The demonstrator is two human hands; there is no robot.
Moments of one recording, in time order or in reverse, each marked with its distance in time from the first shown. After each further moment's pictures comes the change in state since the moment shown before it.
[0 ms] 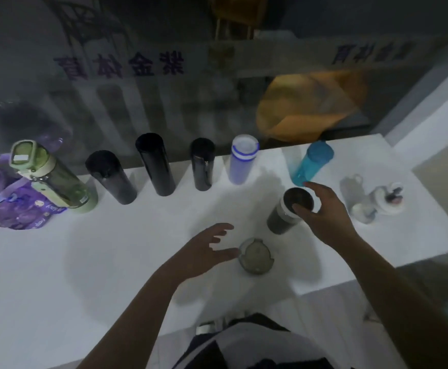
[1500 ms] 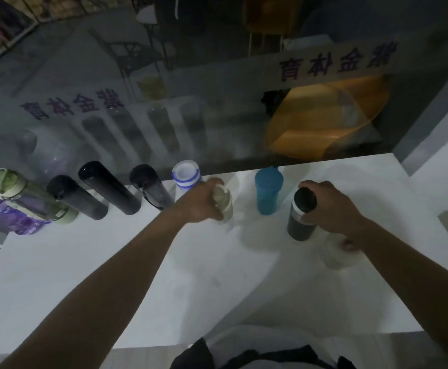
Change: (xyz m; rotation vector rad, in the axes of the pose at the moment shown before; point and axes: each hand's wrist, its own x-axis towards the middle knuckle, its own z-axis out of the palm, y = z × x) left_hand 0.206 0.161 0.086 0.592 0.284 -0.019; right_hand 0.205 0.167 -0.131 -0.268 -0.319 -0.266
